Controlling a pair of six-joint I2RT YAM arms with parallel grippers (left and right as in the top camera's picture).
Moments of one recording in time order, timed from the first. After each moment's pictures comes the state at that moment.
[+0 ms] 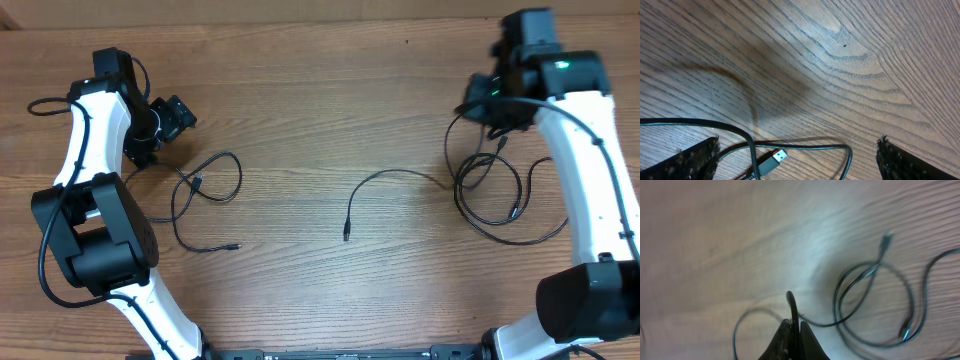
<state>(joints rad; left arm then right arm) 0.24 2.07 1.68 -0.99 0.16 -0.51 0.02 1.74 1.76 -1.19 -0.05 0.35</state>
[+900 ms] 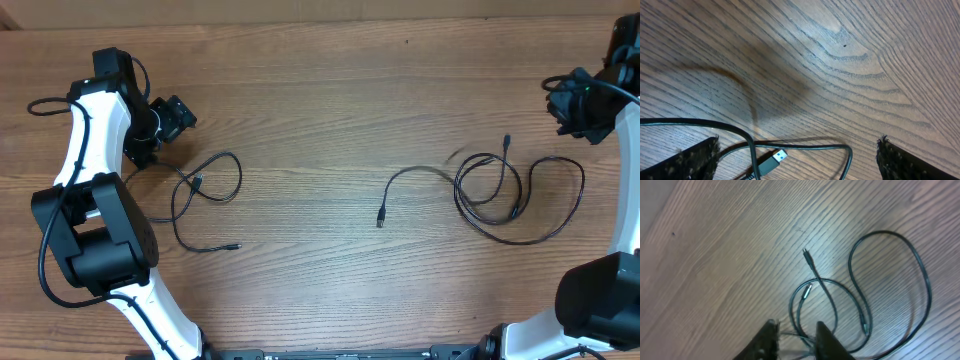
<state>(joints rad) 0.24 2.07 1.68 -0.99 0.16 -0.51 -0.27 1.74 1.76 -1.20 -0.04 0.54</state>
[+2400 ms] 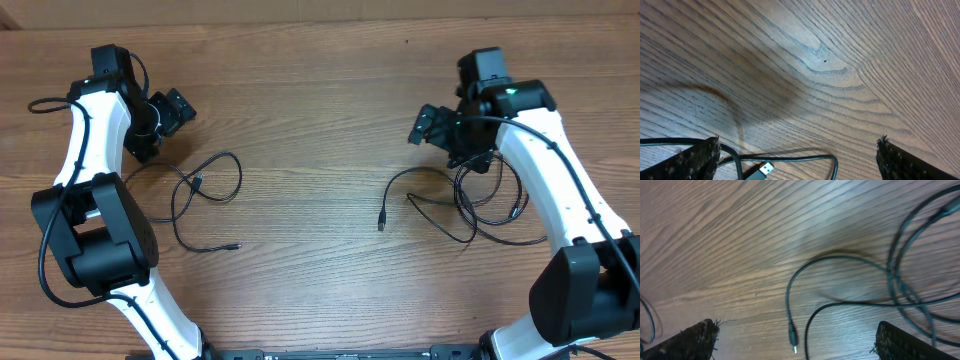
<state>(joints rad) 0.24 2.07 1.68 -0.92 0.19 -0.51 0.17 1.74 1.48 -1.06 -0.16 0.54</state>
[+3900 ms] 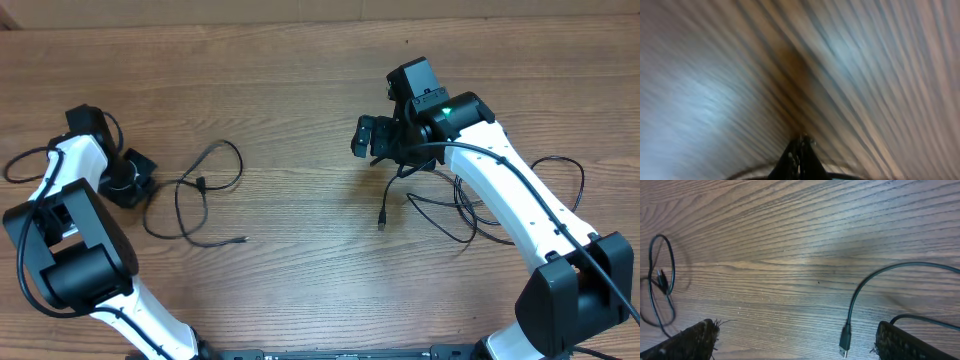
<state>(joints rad) 0.42 2.03 1.35 -0.81 0.11 -0.58 0.40 1.74 1.48 -0.94 -0.16 0.54</state>
